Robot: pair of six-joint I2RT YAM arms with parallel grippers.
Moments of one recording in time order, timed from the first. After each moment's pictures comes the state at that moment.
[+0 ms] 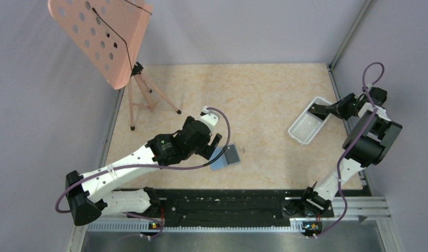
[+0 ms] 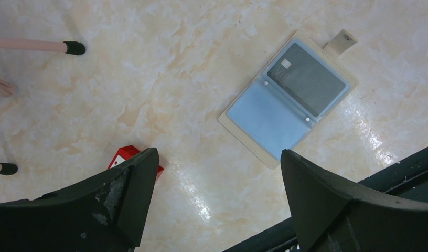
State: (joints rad) left arm -0.99 1.12 1.02 -0.68 -0.41 -0.20; right arm -0.61 1.93 1.32 -0.30 -0.61 0.40
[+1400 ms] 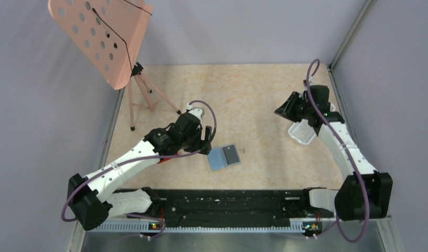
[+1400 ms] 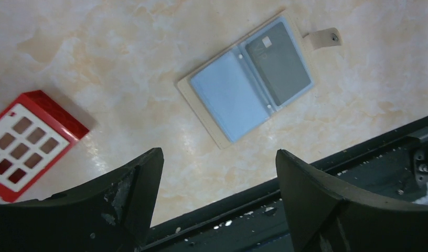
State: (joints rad) left arm -0.78 1.15 0.98 -0.70 -0.13 -0.50; right arm 0.04 1.27 1.01 -0.41 -0.33 0.54
